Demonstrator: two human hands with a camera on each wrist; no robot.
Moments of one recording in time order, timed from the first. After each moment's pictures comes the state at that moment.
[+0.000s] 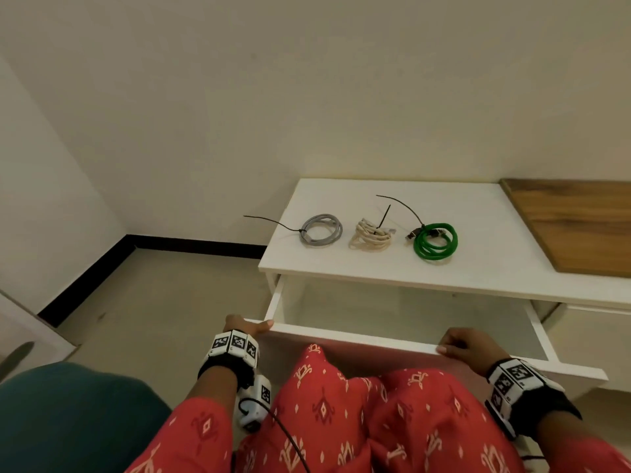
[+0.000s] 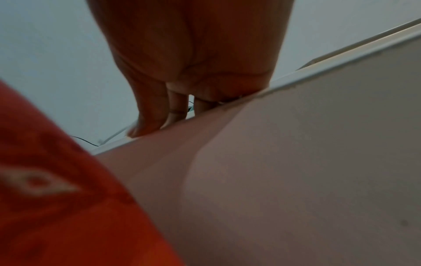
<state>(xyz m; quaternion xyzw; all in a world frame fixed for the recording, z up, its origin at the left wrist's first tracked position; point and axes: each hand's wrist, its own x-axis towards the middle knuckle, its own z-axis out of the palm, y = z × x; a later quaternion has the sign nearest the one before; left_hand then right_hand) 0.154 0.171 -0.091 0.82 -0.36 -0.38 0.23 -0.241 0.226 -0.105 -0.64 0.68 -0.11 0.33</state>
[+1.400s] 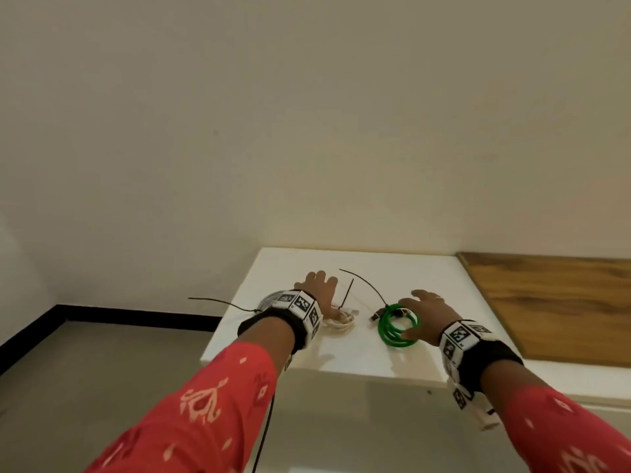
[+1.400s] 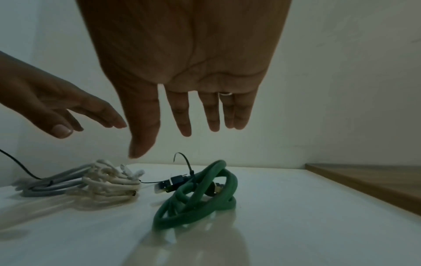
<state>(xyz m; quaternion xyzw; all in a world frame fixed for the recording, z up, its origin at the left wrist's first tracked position) -0.041 0.008 0.022 0.54 -0.84 -0.06 -0.06 -0.250 0.086 0.021 -0.67 0.73 0.02 0.12</state>
